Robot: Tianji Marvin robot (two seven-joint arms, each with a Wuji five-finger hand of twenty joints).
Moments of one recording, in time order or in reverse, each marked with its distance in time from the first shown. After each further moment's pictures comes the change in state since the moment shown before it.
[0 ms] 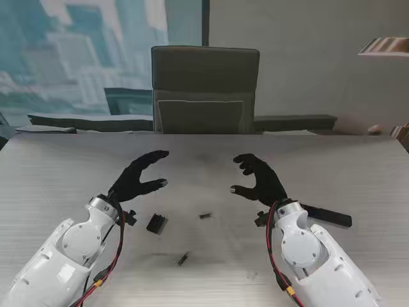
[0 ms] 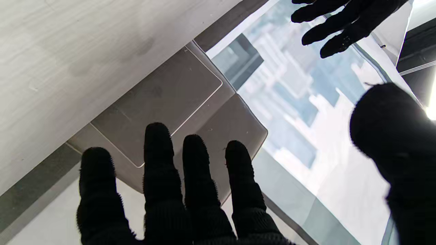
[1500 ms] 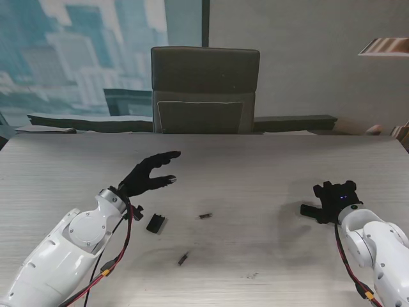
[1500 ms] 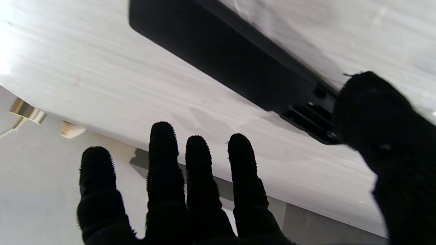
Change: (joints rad) left arm -0.105 0.006 0.084 0.074 -0.128 0.019 -0.120; right arm -0.062 0.170 0.289 0.080 -0.939 0.210 0.361; left_hand 0.000 0.039 -0.043 0.000 0.022 0.012 -0.002 0.000 0.053 0.002 0.001 0.000 0.025 0.001 0.007 0.012 0.011 0.000 0.007 0.000; right_hand 0.074 -0.077 0.042 -0.001 0.075 -0.051 0.023 0.010 -0.016 -0.036 0.004 0.000 0.010 -0.058 -0.002 0.000 0.056 -0.015 -0.160 0.161
